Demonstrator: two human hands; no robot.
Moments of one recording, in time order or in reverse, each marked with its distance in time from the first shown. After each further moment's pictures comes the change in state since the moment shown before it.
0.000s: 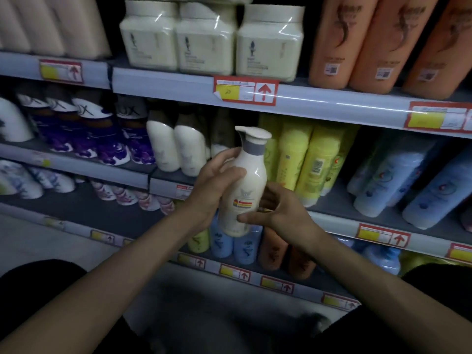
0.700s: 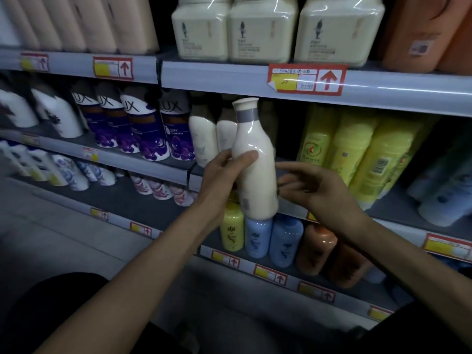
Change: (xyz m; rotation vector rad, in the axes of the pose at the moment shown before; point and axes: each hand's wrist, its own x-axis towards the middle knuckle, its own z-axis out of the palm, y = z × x) left_hand -0.003 0.007 -0.060 0.042 0.305 -0.110; right_hand 0.038 -0.009 0.022 -0.102 0.054 -0.124
